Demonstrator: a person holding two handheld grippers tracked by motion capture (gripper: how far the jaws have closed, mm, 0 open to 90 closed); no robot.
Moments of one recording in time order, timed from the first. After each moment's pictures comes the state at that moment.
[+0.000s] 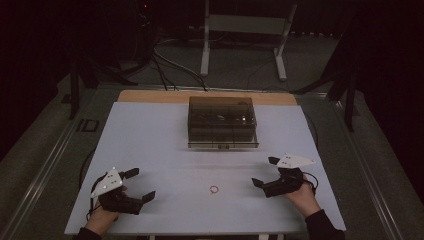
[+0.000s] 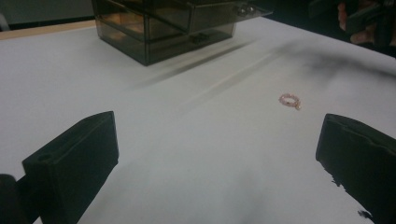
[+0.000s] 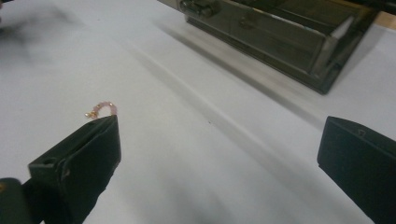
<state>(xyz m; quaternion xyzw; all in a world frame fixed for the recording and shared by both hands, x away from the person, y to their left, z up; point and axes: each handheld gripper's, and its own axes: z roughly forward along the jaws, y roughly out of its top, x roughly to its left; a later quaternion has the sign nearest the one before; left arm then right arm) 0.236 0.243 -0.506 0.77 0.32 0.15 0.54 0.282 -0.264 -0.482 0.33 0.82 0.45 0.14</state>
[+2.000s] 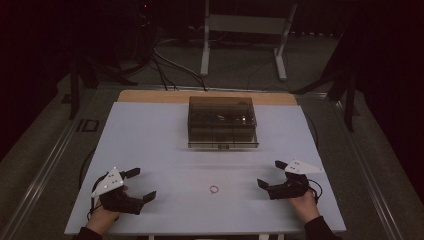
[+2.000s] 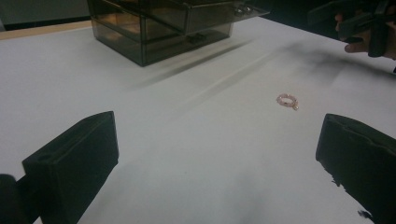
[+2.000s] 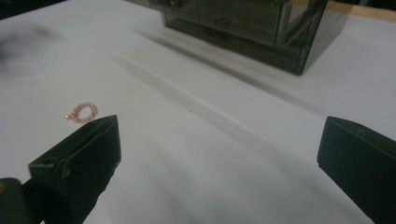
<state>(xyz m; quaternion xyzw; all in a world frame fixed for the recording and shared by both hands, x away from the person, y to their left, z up) 0.237 0.241 -0.507 0.77 0.32 0.14 0.54 0.274 -0.281 -0.501 0.37 0.78 0.48 0.16</state>
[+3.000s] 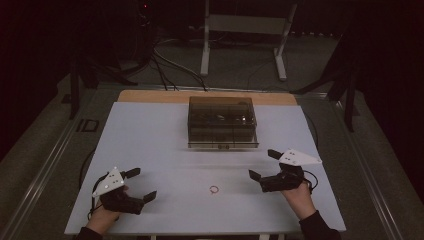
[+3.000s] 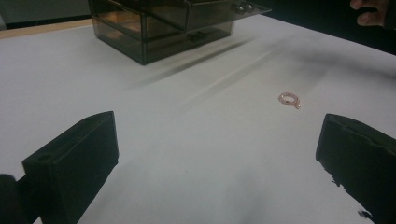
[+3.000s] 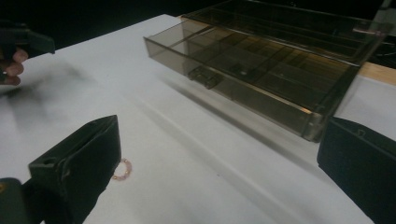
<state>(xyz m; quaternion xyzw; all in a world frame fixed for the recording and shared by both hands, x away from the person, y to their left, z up) 0.237 0.240 -0.507 0.77 0.32 0.15 0.54 0.276 -0.249 -0.451 0.34 0.77 0.51 0.17</state>
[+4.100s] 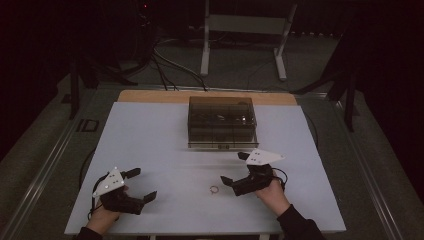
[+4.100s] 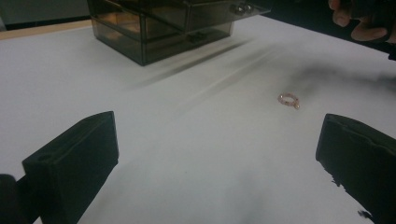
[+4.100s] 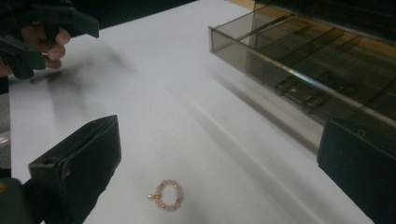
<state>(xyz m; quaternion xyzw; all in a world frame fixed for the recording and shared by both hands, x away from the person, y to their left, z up) 0.237 0.240 -0.507 0.77 0.32 0.15 0.53 0.286 -0.178 -0.462 0.28 0.81 0.49 0.12</state>
